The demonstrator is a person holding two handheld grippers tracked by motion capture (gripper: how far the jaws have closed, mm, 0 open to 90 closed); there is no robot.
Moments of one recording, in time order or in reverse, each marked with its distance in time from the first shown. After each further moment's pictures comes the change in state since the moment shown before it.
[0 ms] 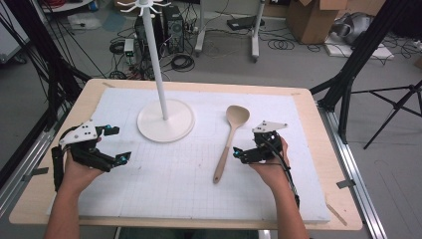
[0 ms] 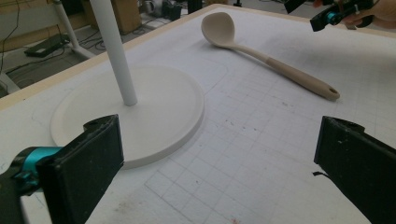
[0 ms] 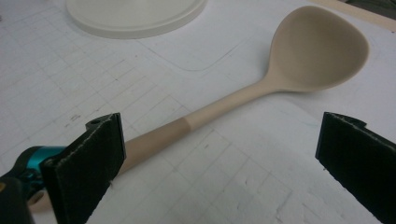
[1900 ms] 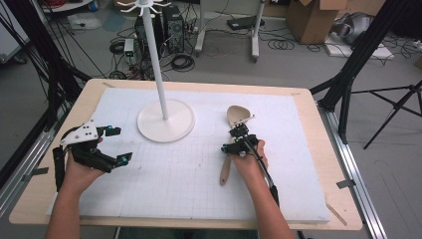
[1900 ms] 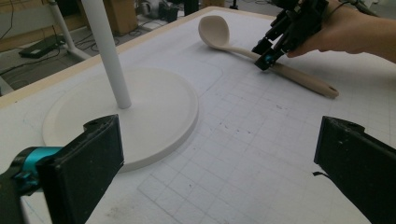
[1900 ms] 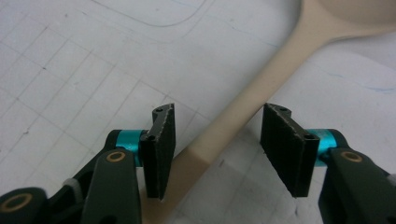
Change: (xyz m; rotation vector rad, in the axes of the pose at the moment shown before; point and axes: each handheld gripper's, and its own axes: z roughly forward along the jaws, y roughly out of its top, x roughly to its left) left arm -0.003 0.001 0.002 -0.002 -0.012 -0.006; right arm 0.013 0.013 0.072 0.306 -0.116 0.162
